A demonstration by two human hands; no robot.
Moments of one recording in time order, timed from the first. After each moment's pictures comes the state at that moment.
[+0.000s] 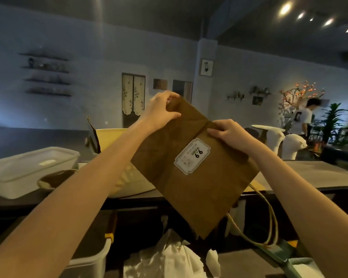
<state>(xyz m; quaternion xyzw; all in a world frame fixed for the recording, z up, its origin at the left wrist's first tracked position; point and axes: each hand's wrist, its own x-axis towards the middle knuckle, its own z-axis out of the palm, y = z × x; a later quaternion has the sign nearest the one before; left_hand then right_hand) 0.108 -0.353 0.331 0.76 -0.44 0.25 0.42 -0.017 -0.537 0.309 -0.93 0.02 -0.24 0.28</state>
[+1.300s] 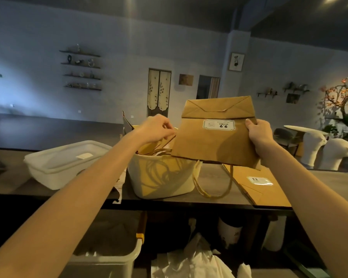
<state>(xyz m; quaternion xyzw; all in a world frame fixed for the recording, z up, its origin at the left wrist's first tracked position) 0.182 -0.275 0.292 0.86 -0.37 0.10 0.33 0.082 -0.526 0.296 -0.76 0.24 -0.37 0.48</state>
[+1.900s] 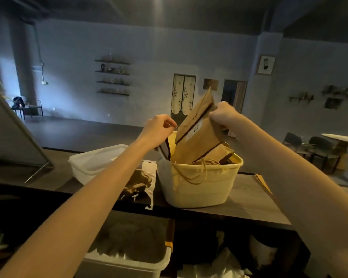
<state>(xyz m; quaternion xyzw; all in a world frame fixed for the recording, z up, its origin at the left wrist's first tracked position) 0.205 -0.209 0.289 0.84 -0.28 0.23 0.40 0.170 -0.391 0.350 -0.92 0.09 -0.22 0.31</state>
